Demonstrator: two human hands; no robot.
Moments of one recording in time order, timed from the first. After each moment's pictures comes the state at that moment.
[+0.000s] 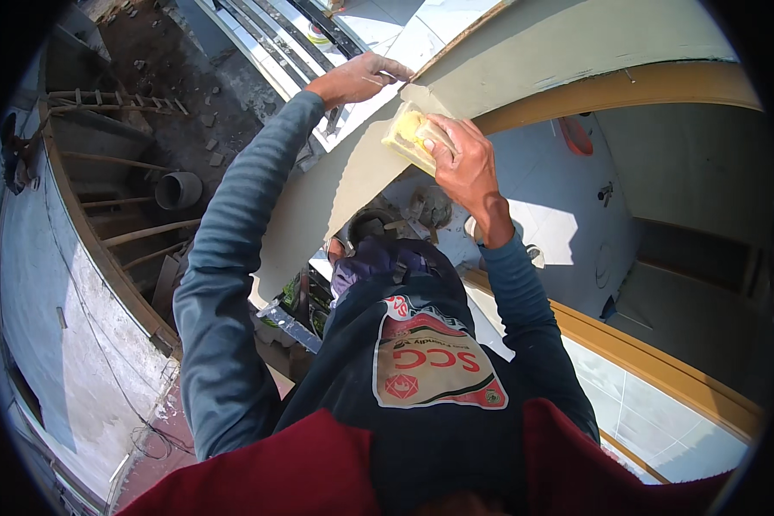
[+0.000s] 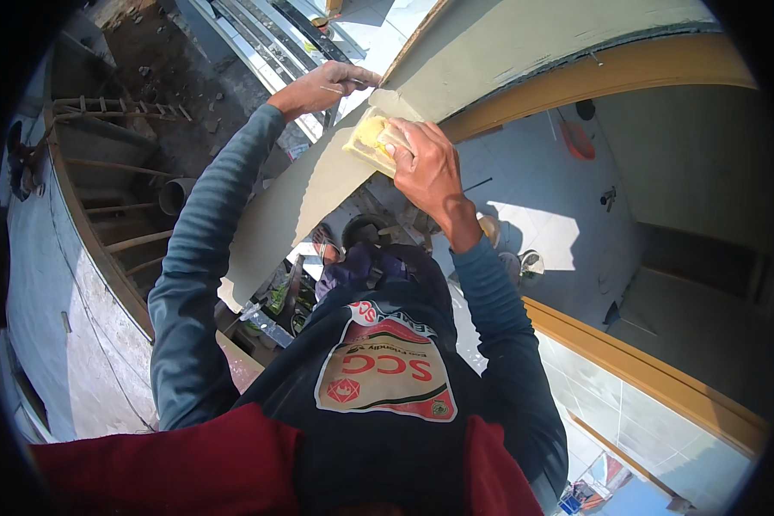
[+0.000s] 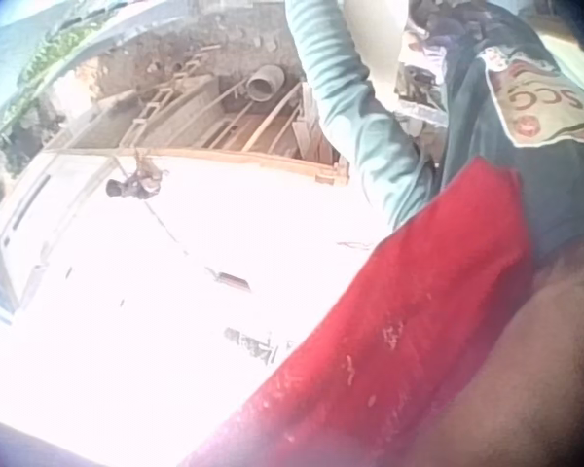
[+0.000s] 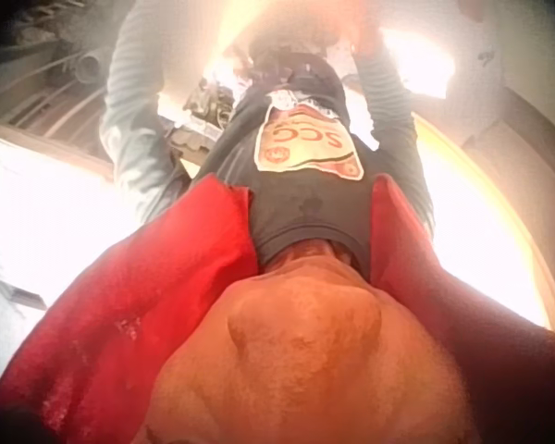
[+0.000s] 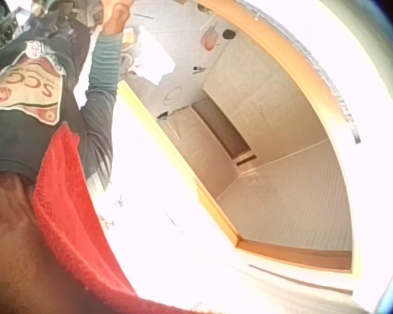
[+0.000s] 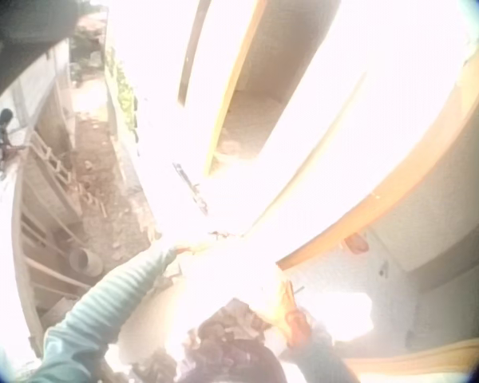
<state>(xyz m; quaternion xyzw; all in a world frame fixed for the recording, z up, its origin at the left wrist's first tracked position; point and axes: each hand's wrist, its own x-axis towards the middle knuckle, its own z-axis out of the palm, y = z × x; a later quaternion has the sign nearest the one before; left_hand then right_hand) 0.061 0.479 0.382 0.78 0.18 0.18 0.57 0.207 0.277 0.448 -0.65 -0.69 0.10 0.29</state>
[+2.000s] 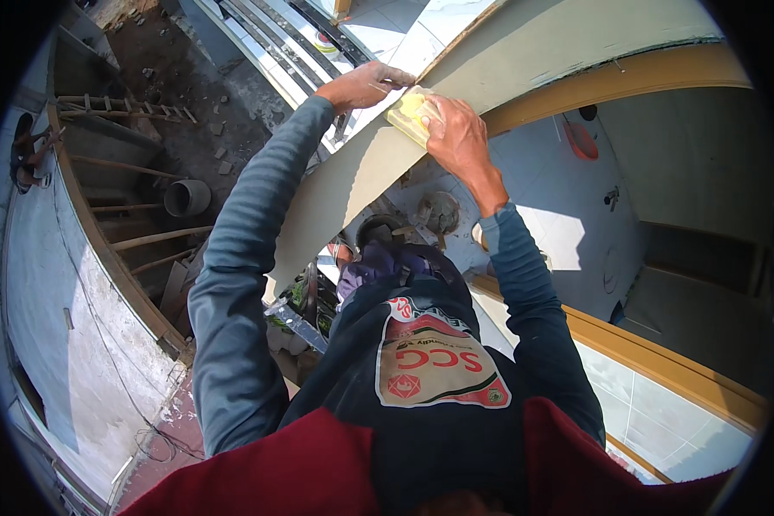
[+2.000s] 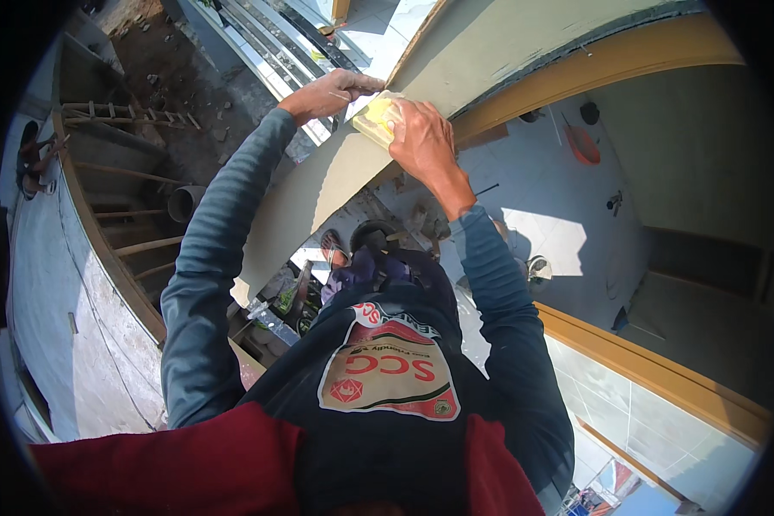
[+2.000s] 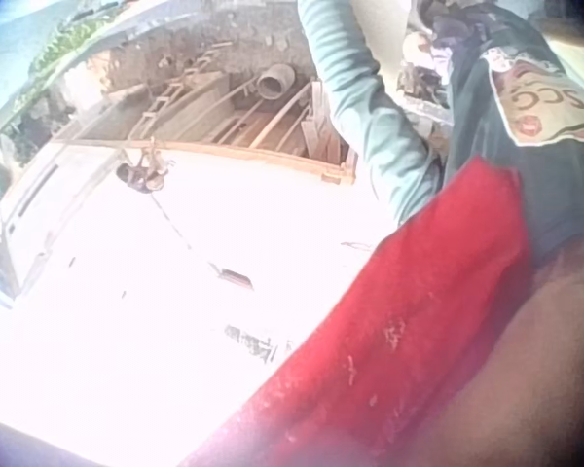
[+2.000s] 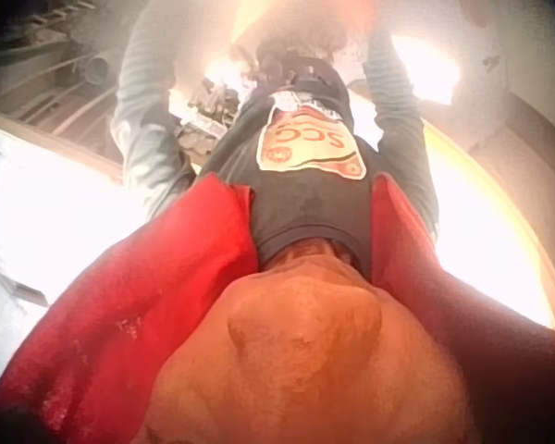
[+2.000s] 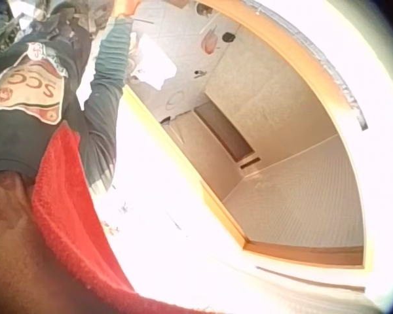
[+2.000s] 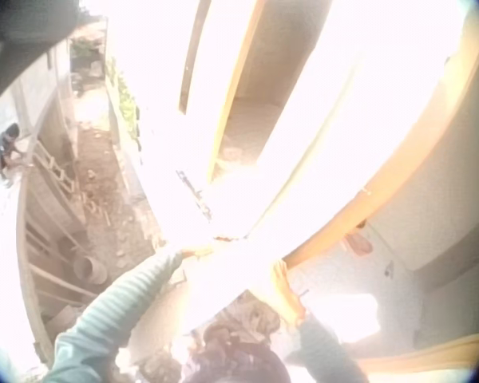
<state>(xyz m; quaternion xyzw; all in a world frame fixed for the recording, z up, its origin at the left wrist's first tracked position) 0.057 0.475 0.382 0.77 0.19 0.17 0.59 0.206 0.309 0.440 -0.69 -0.68 0.04 0.23</state>
